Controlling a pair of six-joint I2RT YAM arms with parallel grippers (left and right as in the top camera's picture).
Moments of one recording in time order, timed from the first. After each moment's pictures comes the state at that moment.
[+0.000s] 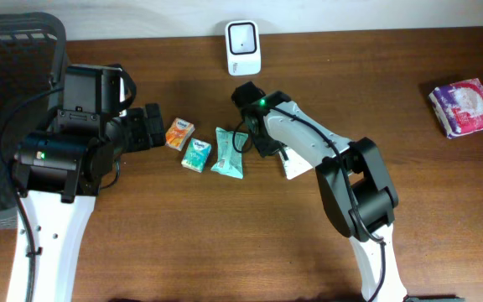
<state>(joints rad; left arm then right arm) -0.17 1.36 1.64 -1.20 -0.15 -0.25 0.52 2.27 1.75 -1.00 0.33 0.11</state>
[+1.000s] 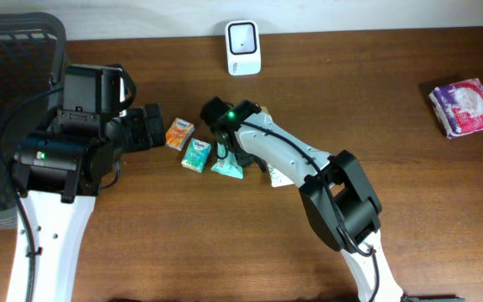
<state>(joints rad) -0.17 1.36 1.64 -1.20 -0.15 -0.25 0.68 2.27 1.84 -1.17 0.46 0.50</state>
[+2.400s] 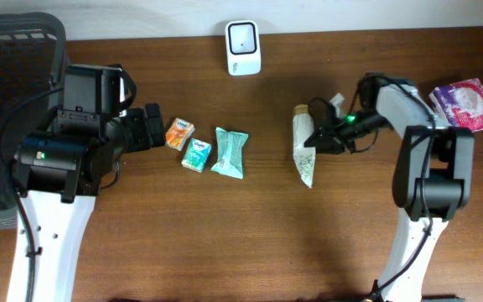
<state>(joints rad) -0.17 1.36 1.64 -1.20 -0.15 -0.25 -0.09 2.25 1.63 -1.14 -0.84 0.06</state>
